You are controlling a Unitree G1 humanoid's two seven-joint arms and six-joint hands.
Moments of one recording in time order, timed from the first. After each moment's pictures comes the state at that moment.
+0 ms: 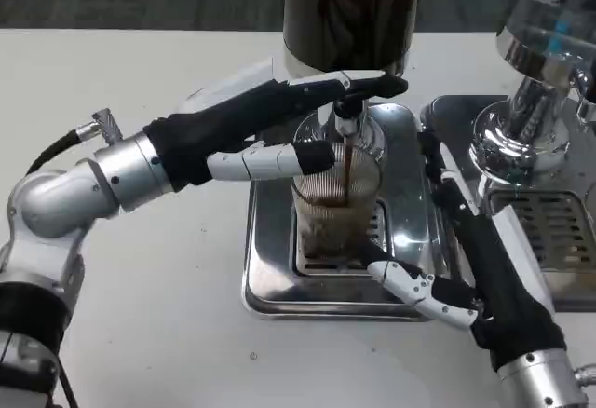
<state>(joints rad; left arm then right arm) -0.70 0.41 -0.14 0.92 -0.09 -0.91 -0.87 0.19 -0.13 0.14 -0.02 -0.34 -0.34 -0.07</state>
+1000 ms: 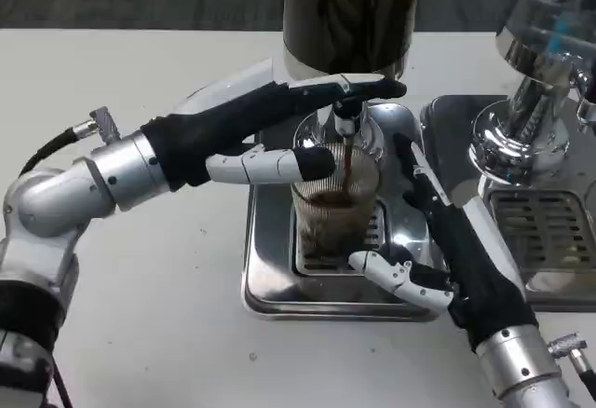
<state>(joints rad) -0.71 0.43 -0.15 0.91 -0.07 -0.93 -0.85 0.06 -0.12 0.16 0.12 -0.29 -0.32 -0.02</state>
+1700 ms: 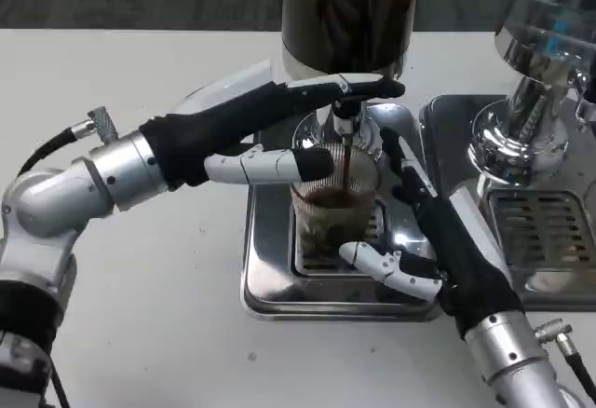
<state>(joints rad) -0.70 0.44 -0.15 0.91 -0.07 -0.93 -0.84 -0.01 -0.12 0.17 0.20 -0.27 -0.32 -0.01</state>
